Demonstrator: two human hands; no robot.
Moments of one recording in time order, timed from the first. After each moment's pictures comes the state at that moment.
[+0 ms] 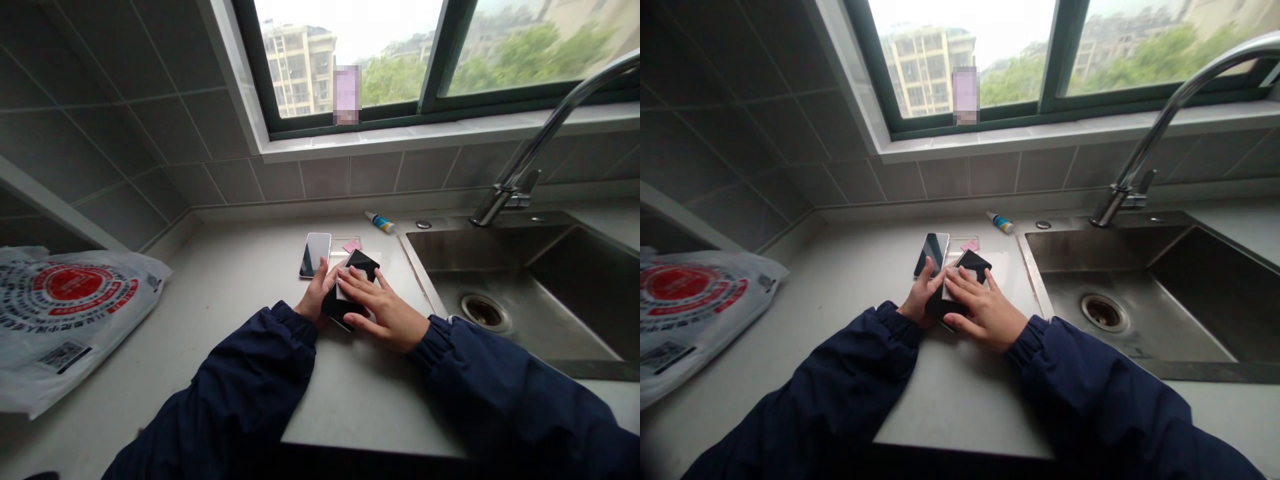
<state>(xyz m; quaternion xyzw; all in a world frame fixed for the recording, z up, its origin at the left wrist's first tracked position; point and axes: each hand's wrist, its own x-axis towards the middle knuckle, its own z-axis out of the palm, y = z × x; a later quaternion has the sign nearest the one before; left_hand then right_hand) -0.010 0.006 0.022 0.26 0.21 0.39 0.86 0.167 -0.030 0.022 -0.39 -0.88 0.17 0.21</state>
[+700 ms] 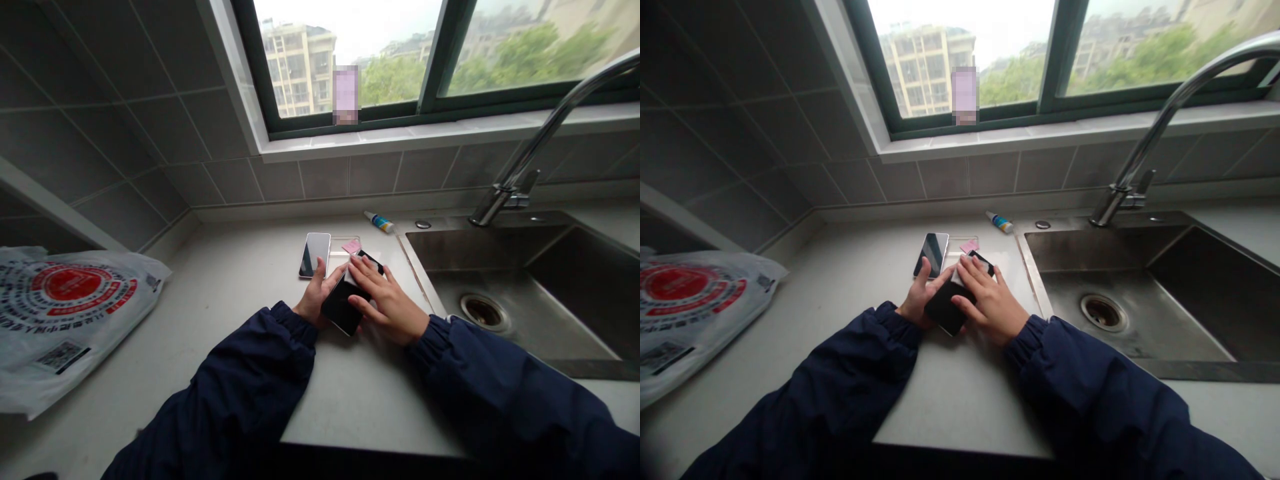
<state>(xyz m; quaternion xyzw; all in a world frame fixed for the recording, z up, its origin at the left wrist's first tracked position) -0.016 0.007 0.021 0.27 0.18 0.33 0.88 0.171 -0.021 0.012 -0.46 -0.84 0.12 0.24</state>
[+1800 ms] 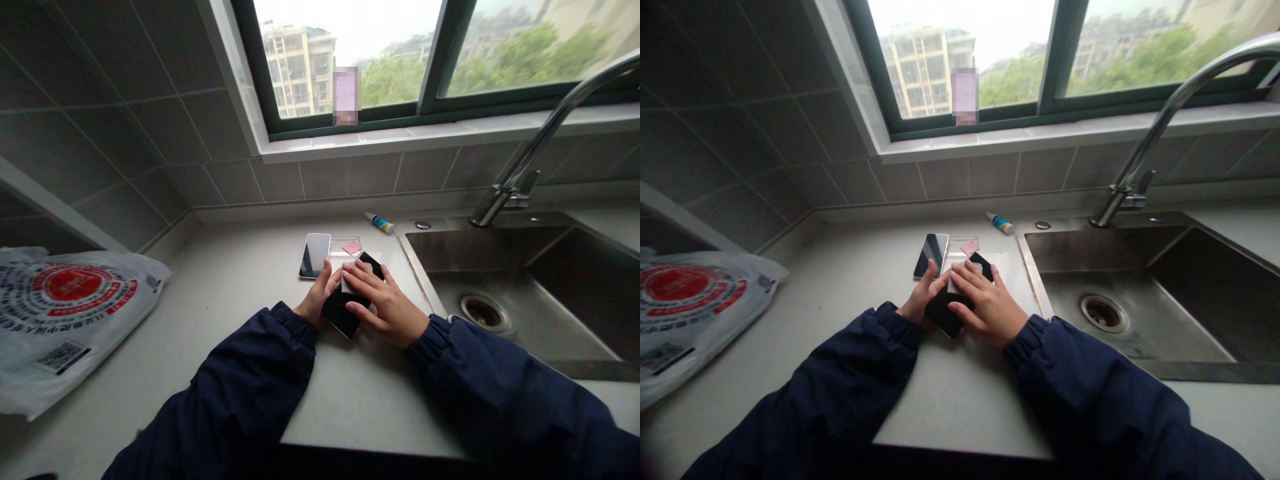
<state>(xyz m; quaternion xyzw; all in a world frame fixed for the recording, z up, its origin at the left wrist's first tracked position) -0.014 0.004 0.022 0.26 0.21 0.35 0.87 0.169 -0.027 0.019 -0.43 -0.86 0.11 0.25</state>
